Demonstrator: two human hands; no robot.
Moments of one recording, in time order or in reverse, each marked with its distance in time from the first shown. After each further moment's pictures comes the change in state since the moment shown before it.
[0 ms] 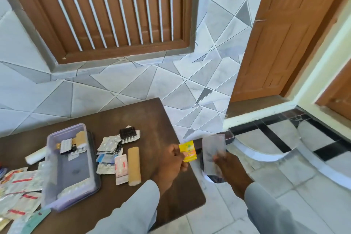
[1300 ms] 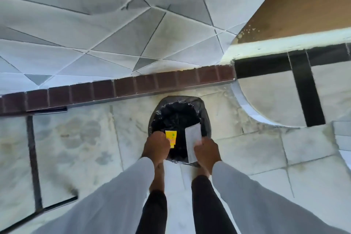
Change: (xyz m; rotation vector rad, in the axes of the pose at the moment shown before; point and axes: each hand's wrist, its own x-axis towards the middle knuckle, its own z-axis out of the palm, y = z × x) left_hand 0.472 -0.334 0.350 0.657 -0.091 -0.665; right_hand 0.571 0.384 -0.127 -0.655 -0.233 0.663
